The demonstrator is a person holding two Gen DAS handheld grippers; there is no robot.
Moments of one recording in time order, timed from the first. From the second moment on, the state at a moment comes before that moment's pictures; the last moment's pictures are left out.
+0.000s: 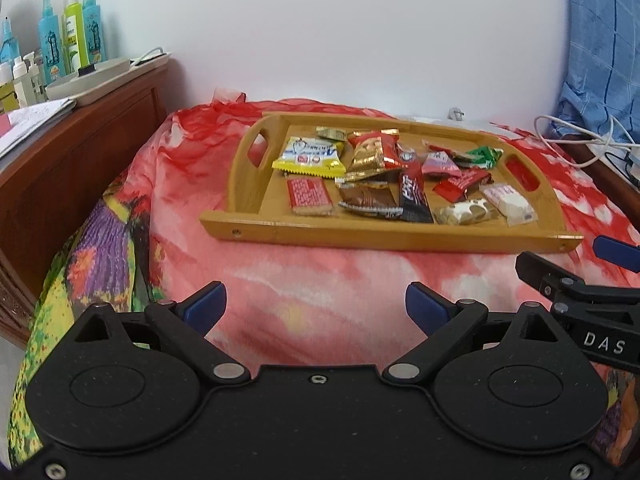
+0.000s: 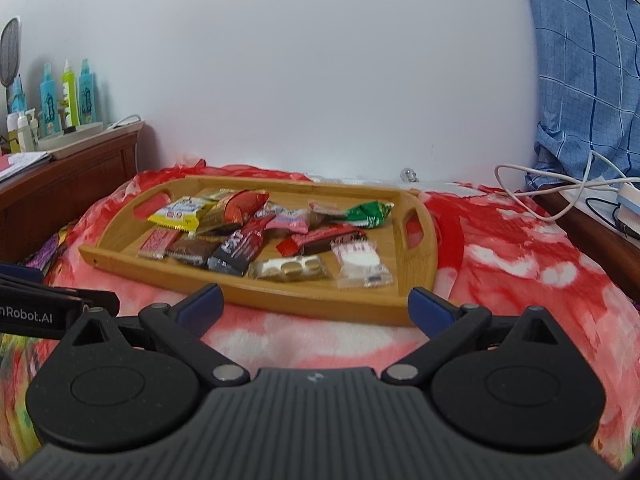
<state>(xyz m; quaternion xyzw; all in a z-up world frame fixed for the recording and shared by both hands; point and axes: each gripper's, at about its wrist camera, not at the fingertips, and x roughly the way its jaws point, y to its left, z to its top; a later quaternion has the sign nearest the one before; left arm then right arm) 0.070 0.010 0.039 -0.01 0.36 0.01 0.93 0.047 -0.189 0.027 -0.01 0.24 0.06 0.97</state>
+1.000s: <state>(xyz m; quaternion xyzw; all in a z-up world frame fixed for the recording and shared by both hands) 0.065 0.017 -0.005 0.00 0.38 -0.02 0.93 0.038 -0.178 -0.020 -0.01 0.31 0.01 0.95</state>
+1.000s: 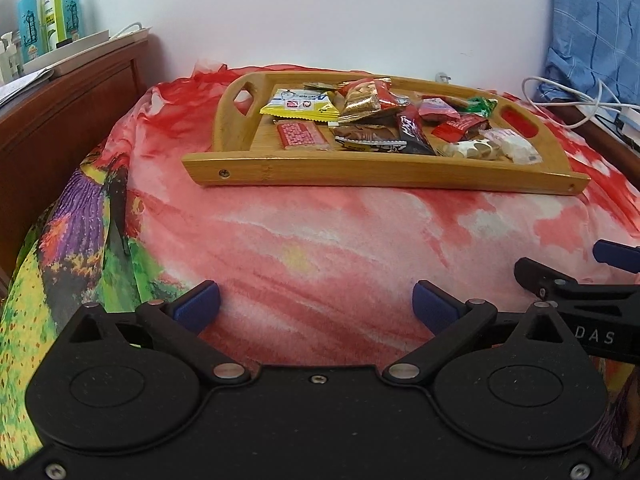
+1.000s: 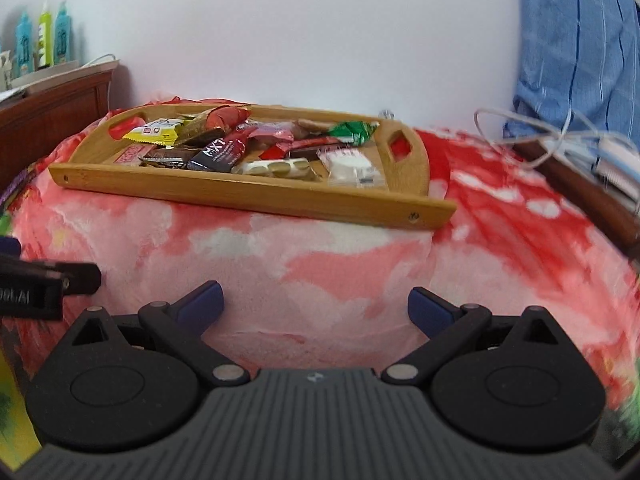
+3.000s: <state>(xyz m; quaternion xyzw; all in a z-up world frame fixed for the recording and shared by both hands) 0.064 0.015 -0.005 -0.02 0.38 0.00 0.93 0.039 -0.175 -0.024 -0.03 0.30 0.03 0.95</state>
